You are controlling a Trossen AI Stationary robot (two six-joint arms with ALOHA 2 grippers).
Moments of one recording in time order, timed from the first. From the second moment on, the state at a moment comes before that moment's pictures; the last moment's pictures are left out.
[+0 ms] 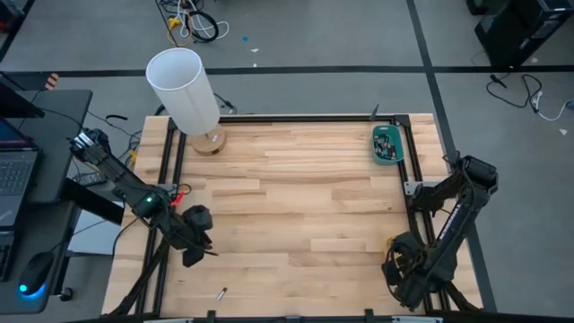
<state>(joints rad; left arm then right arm) -0.73 0.96 0.68 -0.67 -0.15 -1.06 1.04 1.61 1.18 -1.35 -0.16 2.25</state>
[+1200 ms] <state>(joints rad) -0.92 1.54 0.80 -0.32 -0.14 -1.66 0.48 1.62 1.18 -0.93 0.31 1.57</state>
